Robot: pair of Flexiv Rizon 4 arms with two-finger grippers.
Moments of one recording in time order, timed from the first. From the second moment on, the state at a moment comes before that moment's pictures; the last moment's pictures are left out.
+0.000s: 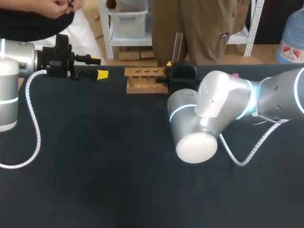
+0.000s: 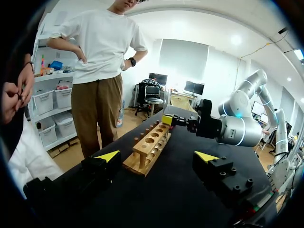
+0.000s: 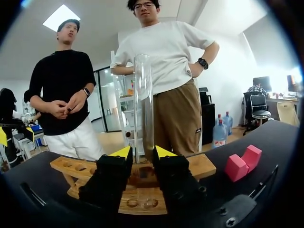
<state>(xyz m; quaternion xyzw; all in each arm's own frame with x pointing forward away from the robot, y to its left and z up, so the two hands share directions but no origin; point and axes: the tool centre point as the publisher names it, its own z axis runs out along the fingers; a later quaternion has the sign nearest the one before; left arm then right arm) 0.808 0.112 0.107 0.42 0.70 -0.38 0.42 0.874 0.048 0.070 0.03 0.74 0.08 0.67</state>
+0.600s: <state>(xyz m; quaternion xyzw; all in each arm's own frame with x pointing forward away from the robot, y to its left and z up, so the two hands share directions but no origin) 0.808 0.112 0.107 0.42 0.70 -0.38 0.42 0.848 0.060 0.099 0.02 0.76 0.10 0.65</state>
